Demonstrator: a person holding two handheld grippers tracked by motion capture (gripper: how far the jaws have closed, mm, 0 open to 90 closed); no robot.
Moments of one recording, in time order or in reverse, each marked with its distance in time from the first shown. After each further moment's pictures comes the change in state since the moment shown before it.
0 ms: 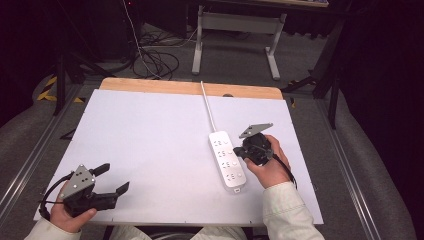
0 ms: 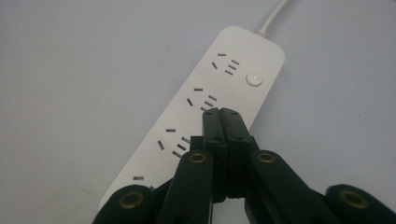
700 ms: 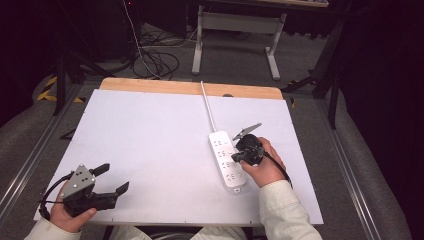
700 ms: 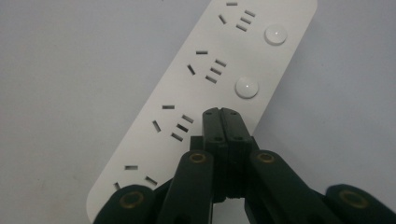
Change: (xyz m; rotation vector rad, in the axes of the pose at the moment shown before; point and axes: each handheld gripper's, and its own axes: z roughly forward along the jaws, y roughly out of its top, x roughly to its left) left arm 0.001 0.000 0.000 0.008 0.001 -0.004; right arm -0.002 -0.002 0.029 0.165 0.033 0.042
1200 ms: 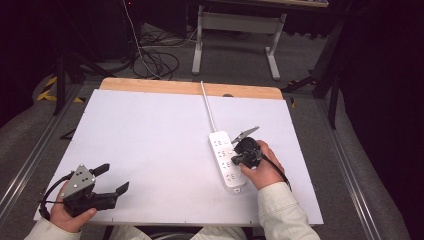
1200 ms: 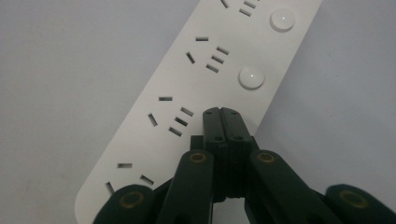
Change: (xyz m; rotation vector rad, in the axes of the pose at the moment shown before) left arm 0.000 0.000 0.000 0.002 0.003 0.000; right arm 0.003 -0.006 0.009 0.016 -0.018 -0.007
